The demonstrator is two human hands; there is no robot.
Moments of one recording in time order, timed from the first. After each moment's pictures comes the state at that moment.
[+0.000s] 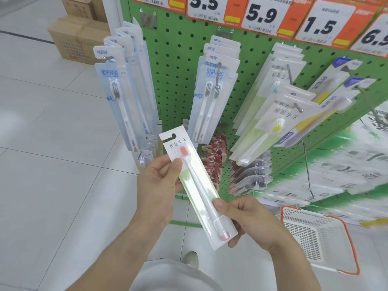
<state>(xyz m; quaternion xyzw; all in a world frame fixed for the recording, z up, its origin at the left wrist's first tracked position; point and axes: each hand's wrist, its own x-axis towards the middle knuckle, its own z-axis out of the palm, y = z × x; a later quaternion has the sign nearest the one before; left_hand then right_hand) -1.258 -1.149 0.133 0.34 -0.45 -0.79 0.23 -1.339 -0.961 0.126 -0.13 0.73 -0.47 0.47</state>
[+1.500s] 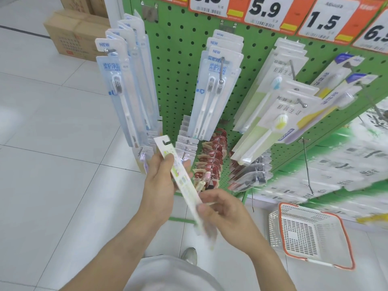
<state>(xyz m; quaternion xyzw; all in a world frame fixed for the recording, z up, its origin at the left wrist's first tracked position) -1.256 -1.153 0.126 0.33 -0.43 -0.82 0.19 -1.306 -0.982 0.095 -0.19 0.73 -0.55 0.35</state>
